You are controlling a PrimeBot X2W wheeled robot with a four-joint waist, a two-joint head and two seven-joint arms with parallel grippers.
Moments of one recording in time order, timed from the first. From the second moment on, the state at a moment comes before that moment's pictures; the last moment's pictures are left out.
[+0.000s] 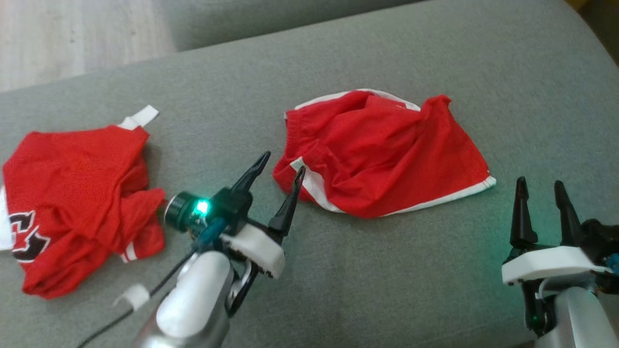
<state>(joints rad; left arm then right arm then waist) -0.42 0.07 -0.51 0.47 -0.21 -0.10 -0.13 -0.14 -0.04 -0.16 0.40 0.14 0.13 -0.25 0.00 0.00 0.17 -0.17</state>
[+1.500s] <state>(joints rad) -0.54 0.17 -0.64 0.51 -0.33 -0.07 -0.10 -0.16 -0.04 -0.13 0.41 0.16 0.13 -0.25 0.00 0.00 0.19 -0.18</state>
